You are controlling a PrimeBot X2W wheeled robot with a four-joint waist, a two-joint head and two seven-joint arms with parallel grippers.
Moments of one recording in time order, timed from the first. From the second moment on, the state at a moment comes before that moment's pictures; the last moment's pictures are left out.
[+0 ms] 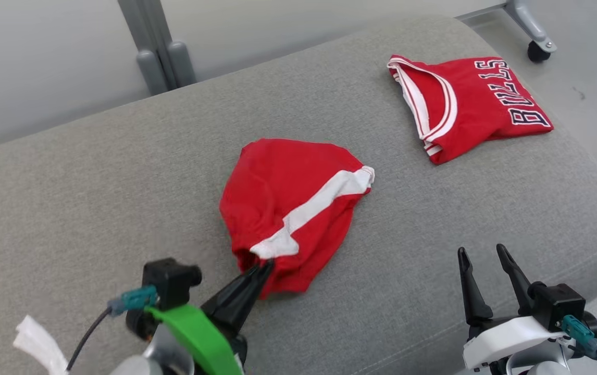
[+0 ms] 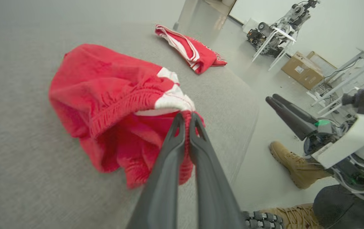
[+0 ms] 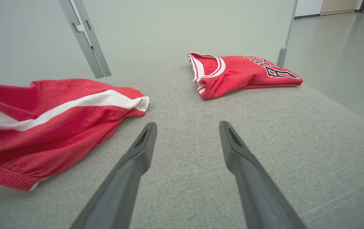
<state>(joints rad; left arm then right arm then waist) -0.21 0.38 -0.65 -0.03 -0.84 -0.11 0.08 0.02 -0.05 0.02 0.21 0.15 0.13 -0.26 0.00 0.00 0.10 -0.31</state>
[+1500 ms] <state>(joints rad) -0.03 0.41 -0.43 0.34 -1.17 -0.10 0.03 0.04 -0.05 0.04 0.23 0.10 0.13 -0.26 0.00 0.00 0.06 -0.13</state>
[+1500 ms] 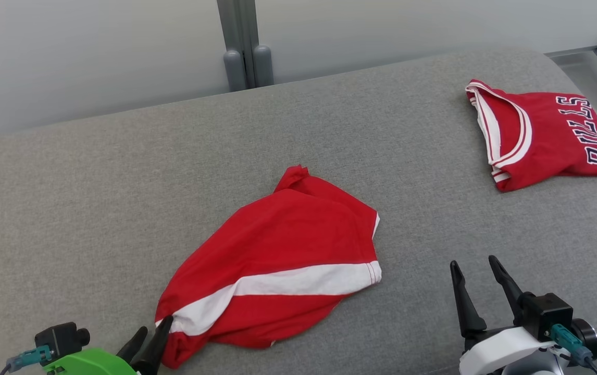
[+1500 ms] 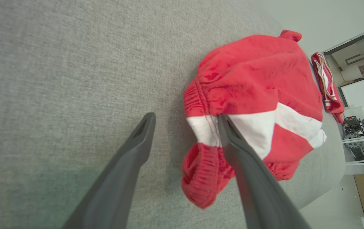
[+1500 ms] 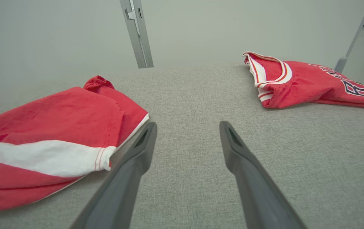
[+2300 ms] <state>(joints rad) -0.09 0.49 -0.40 0.16 -1.19 -0.08 0.10 0.02 -0.05 0.05 0.23 0.13 0.13 -0.26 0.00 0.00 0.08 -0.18</state>
